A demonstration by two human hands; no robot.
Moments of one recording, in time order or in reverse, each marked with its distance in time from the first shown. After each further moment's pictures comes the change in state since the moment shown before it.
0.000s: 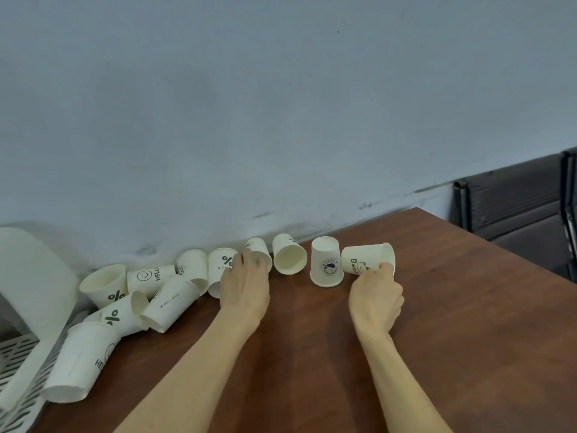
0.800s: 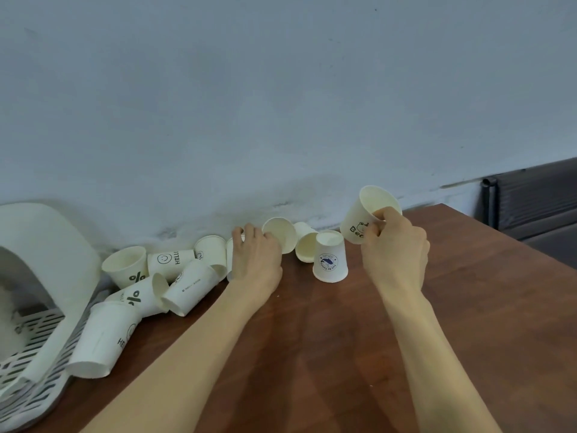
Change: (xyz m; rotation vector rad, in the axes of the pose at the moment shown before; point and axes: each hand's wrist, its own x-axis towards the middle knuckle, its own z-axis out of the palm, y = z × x) left_hand 0.022 -0.019 -0.006 0.122 0.089 0.020; right_hand 0.013 -0.036 -0.014 0.043 0.127 -0.281
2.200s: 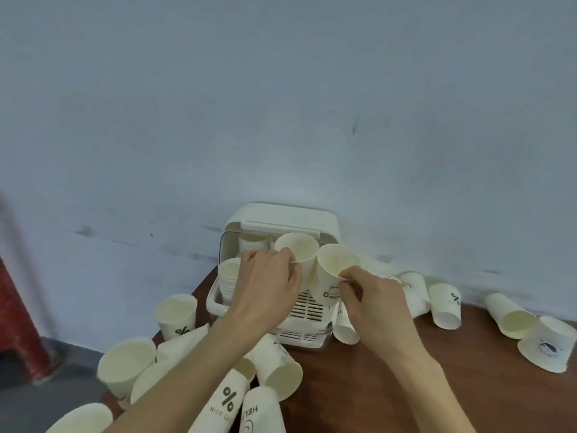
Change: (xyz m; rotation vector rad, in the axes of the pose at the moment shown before) left_hand -0.247 -0.323 -0.118 -0.418 0.224 -0.455; right_hand -0.251 -0.260 0.051 0.252 -0.554 -0.761
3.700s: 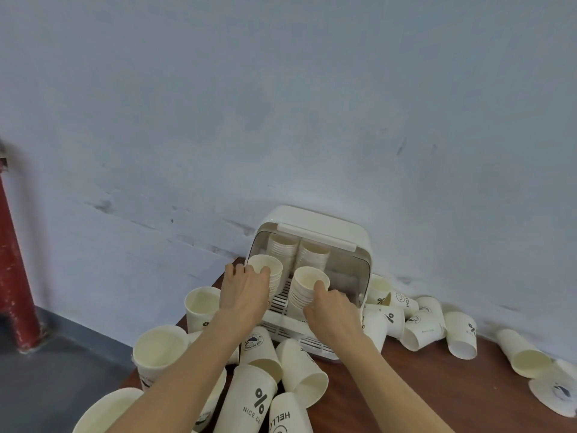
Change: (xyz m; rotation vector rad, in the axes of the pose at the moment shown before) left_hand -0.004 -0.123 0.039 0.468 -0.219 -0.135; right_hand 0.035 -0.044 0.113 -0.496 -0.367 -0.066
